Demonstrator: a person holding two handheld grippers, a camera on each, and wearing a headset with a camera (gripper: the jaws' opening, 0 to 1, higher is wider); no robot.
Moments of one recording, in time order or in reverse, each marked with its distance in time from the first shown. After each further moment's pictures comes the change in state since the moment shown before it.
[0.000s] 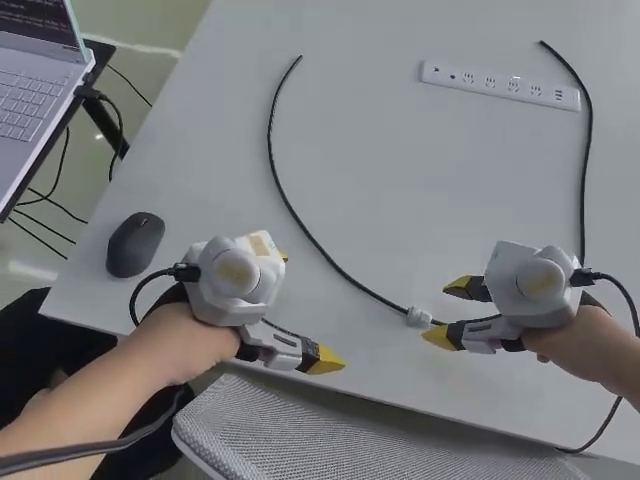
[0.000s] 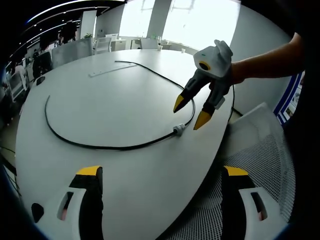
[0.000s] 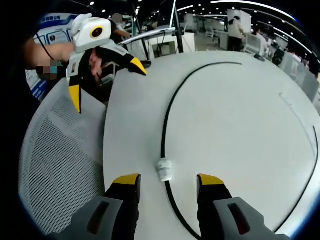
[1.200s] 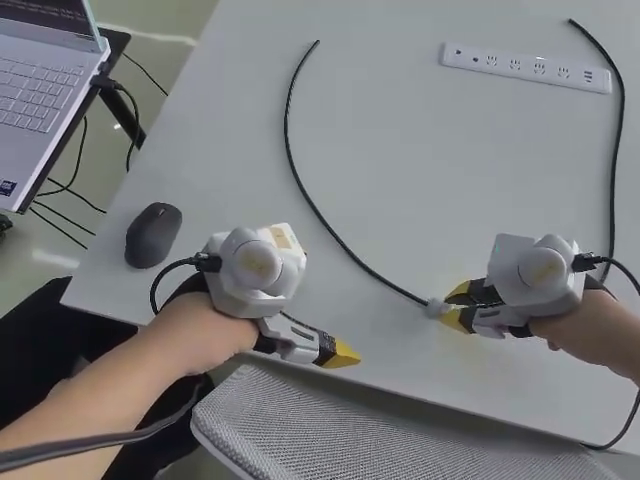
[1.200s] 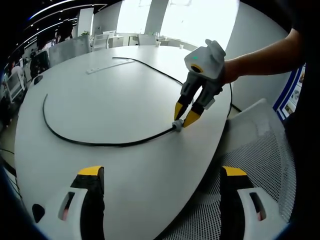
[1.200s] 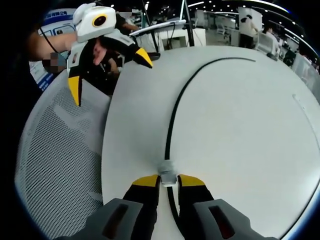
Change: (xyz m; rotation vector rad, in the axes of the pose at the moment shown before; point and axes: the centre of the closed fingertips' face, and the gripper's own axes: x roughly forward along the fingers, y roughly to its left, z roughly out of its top) left arm 0.003 0.001 -0.007 0.012 0.037 -0.013; right arm 0.021 0.005 -0.005 -0.049 0.041 0.077
